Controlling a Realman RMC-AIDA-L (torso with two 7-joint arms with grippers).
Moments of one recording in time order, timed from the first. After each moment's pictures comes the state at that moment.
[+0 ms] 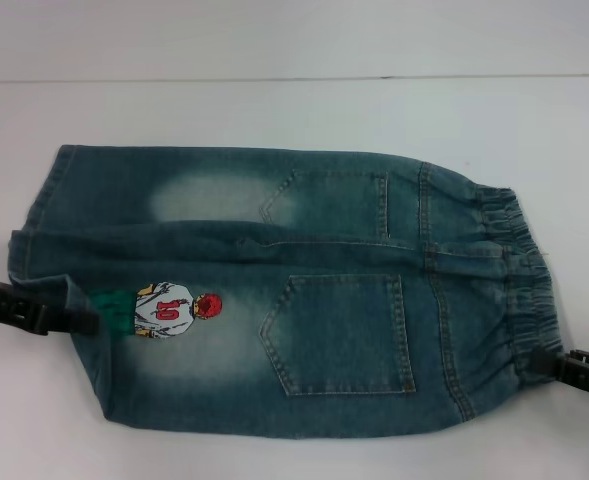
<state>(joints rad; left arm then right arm) -0.66 -2.00 0.42 0.80 2.71 1.69 -1.99 0.29 2.04 -0.24 -0.50 -2.30 -1.63 1.59</state>
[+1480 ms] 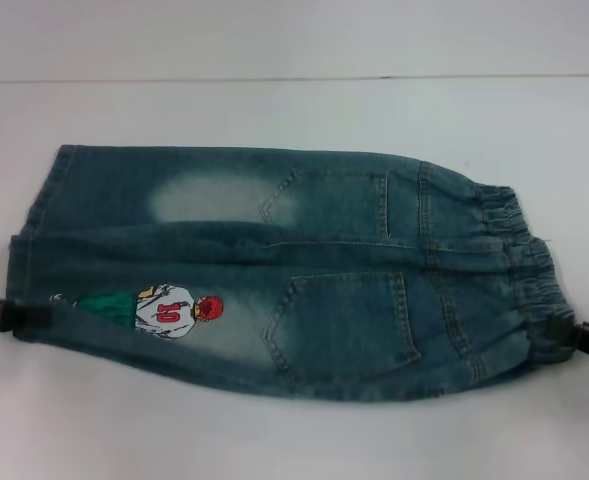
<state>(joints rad) -0.58 -1.99 0.33 0.77 2.71 1.55 -1.97 0.32 2.03 -0.23 -0.50 -2.26 -1.59 1.60</state>
